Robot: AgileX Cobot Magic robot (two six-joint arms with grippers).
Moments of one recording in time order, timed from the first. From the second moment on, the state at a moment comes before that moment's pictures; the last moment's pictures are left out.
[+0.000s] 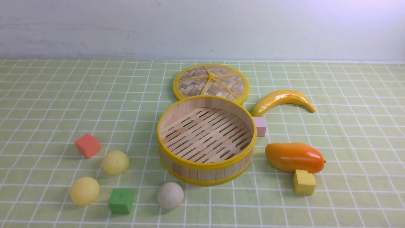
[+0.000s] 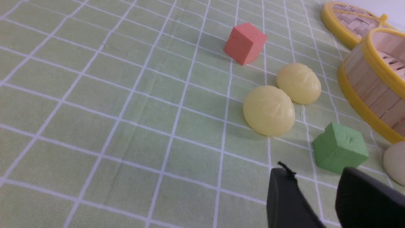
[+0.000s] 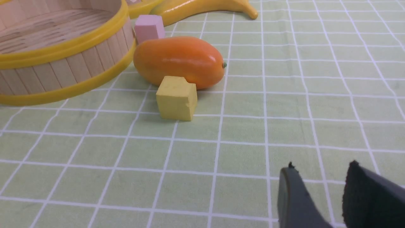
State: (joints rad) right arm 0.09 -0.01 0.02 0.07 0.39 0.00; left arm -0.01 -0.01 0.03 -0.04 0.37 -0.32
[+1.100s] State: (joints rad) right arm 0.09 -0.01 0.02 0.07 0.39 0.00; left arm -0.69 -0.01 0.03 -0.03 -0.03 -0.36
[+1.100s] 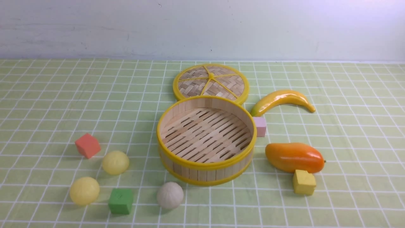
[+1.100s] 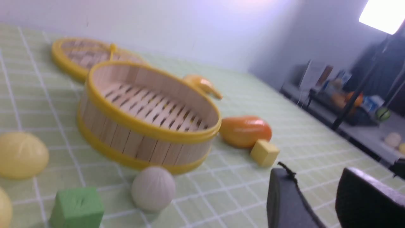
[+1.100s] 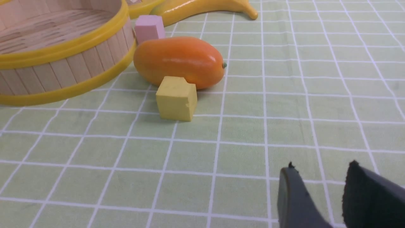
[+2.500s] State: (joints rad) right arm 0.09 -0.01 0.02 0.07 0.39 0.00; left arm -0.64 1.09 -0.89 0.14 0.89 -0.47
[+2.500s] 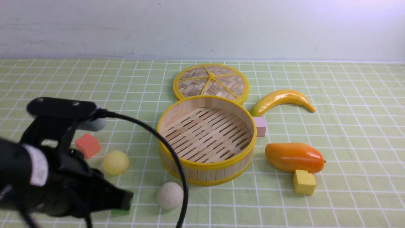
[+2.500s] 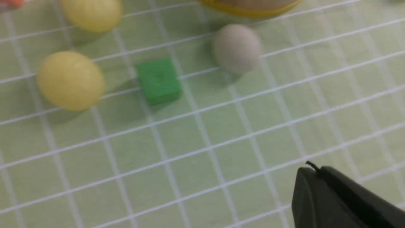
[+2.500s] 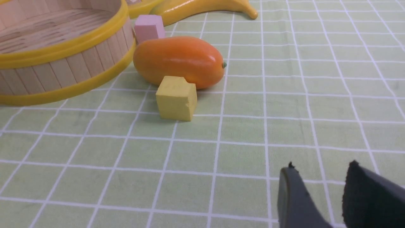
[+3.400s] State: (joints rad) right arm 0.09 -0.01 0.02 0.07 0.39 0.00; left arm -0.20 1.41 -0.88 0.03 0.74 -0.26
